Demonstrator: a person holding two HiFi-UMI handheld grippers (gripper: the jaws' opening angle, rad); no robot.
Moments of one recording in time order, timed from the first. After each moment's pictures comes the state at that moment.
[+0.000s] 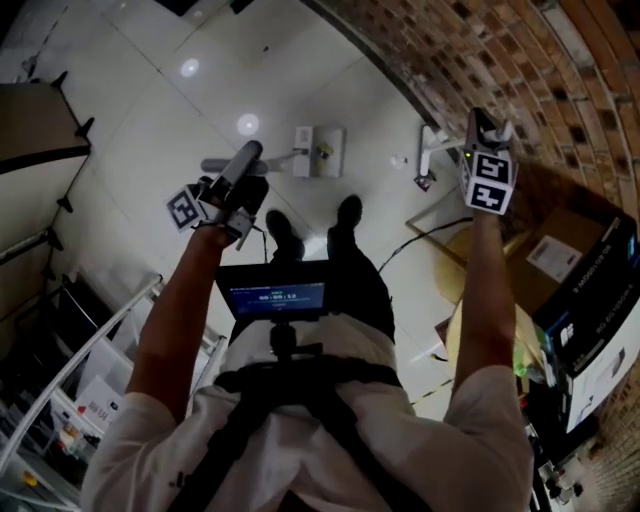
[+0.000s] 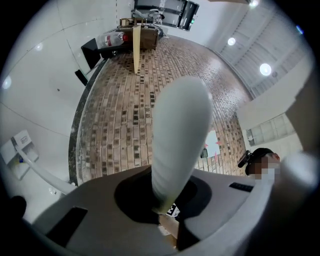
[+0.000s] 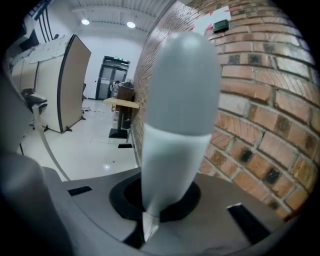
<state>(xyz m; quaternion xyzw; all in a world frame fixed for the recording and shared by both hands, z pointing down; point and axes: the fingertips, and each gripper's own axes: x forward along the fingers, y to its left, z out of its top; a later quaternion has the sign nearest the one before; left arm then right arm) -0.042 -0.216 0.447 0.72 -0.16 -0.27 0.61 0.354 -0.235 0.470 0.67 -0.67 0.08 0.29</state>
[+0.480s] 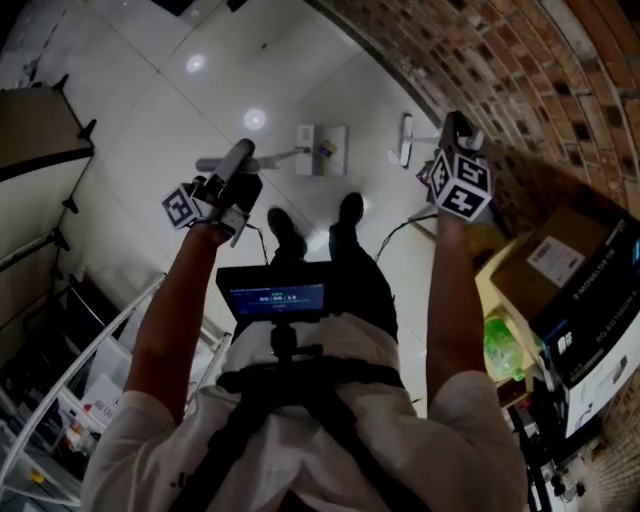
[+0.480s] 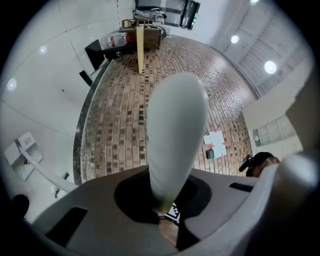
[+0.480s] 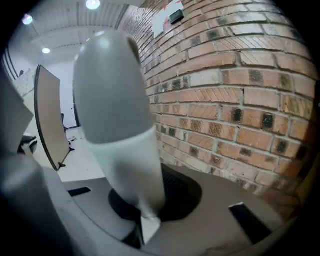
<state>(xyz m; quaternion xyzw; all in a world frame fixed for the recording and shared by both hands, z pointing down) -0.036 -0.230 0.463 0.71 -0.18 -0.26 0.63 0.338 -0.225 0.501 0.73 -0.64 0.19 0.16</state>
